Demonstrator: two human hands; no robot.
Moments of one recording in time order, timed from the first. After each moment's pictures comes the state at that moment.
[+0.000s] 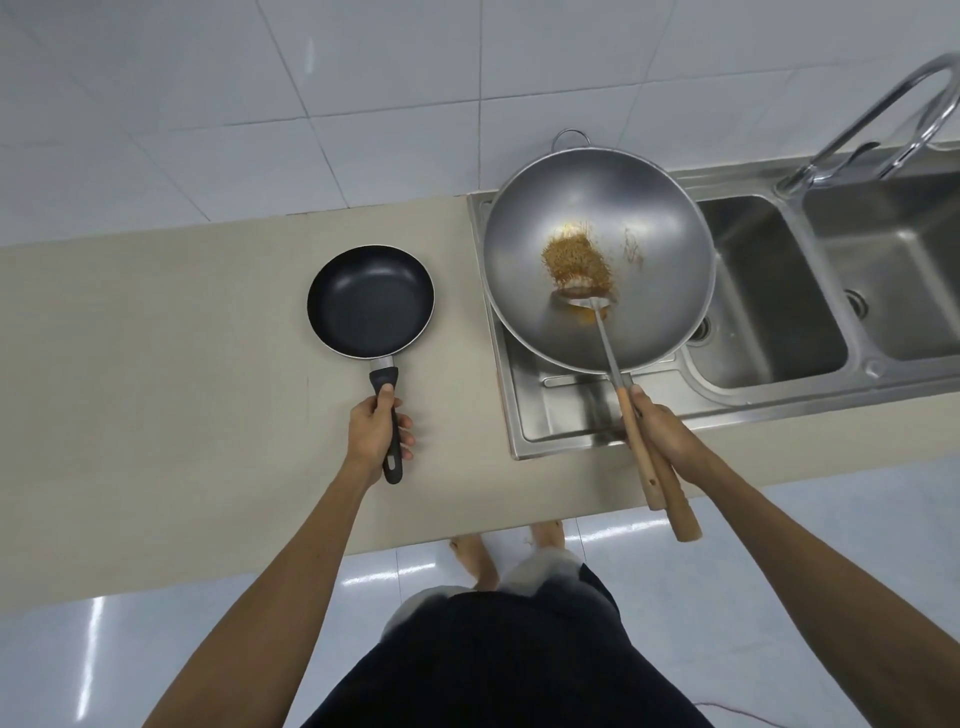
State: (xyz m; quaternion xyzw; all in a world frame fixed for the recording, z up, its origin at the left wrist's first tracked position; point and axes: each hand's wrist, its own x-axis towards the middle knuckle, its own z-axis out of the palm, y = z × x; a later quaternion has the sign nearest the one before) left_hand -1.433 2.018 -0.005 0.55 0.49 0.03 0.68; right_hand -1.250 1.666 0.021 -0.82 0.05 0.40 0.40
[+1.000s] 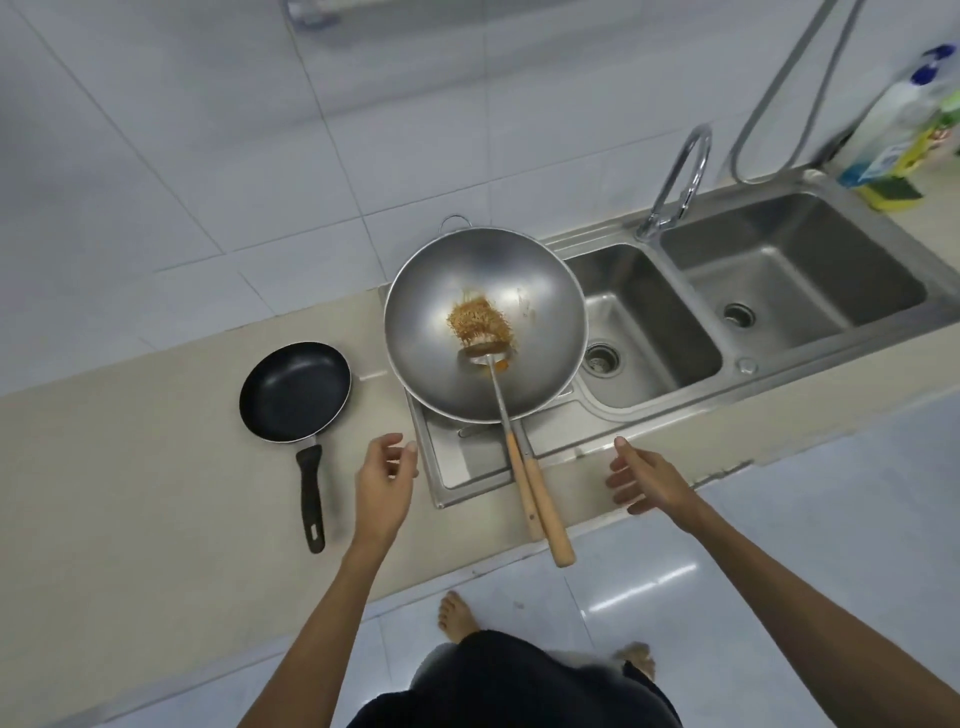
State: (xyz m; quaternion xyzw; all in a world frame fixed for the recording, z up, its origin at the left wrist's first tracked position) left_hand -1.401 1.882 0.062 0.76 0.32 0.12 0.55; right_hand -1.267 1.532 0.051 -0.82 0.10 0.34 0.46
